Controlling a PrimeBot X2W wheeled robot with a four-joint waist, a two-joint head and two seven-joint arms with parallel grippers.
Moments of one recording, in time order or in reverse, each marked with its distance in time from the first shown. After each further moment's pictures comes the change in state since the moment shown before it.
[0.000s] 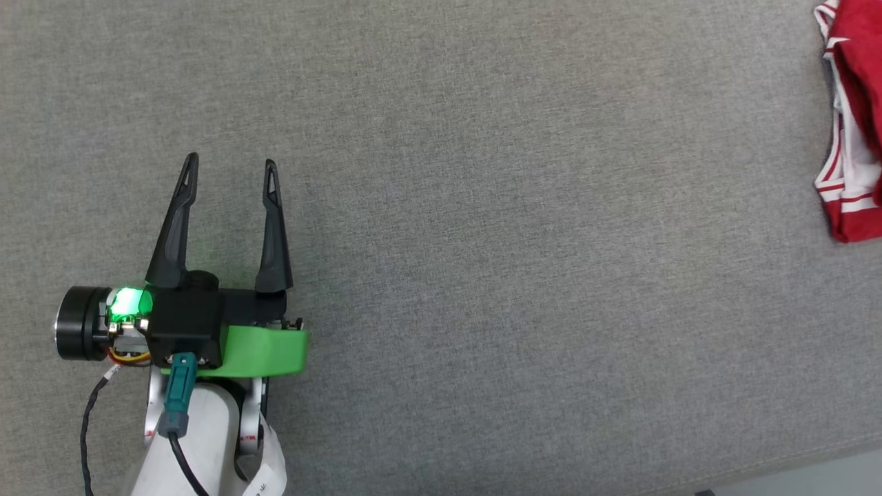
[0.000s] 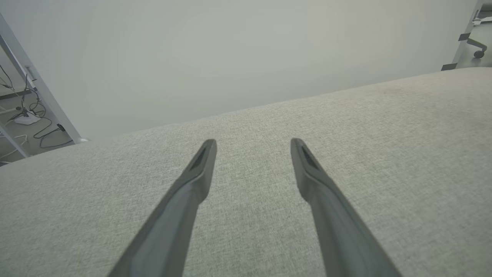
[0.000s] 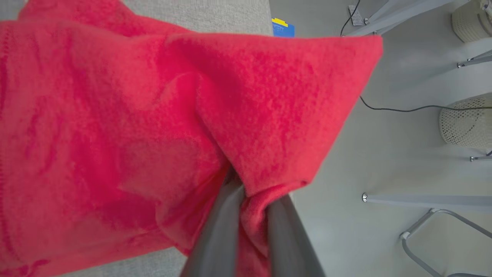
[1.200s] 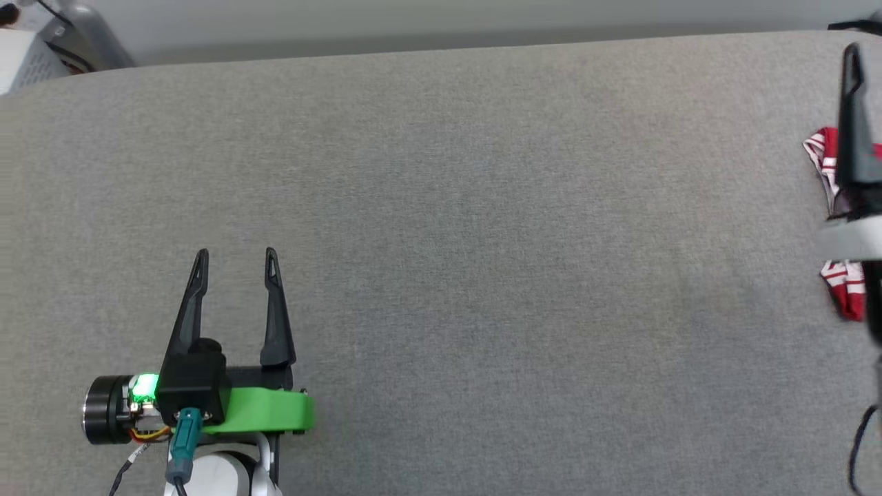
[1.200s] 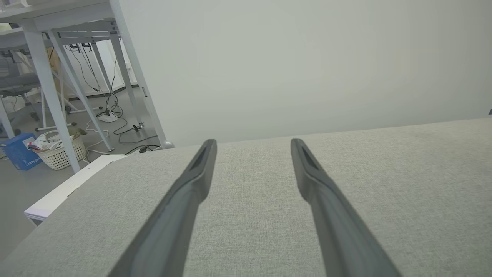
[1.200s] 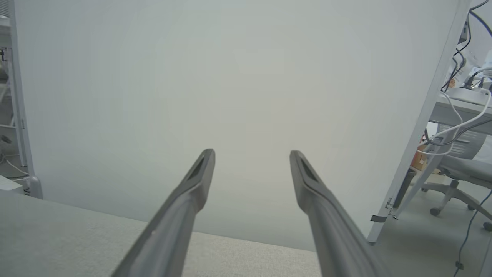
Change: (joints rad) left arm 0.165 -0.030 0.007 0.034 -0.084 0.045 0.000; right arm 0.427 0.588 -0.583 -0.623 -0.539 0.000 -0.584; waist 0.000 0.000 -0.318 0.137
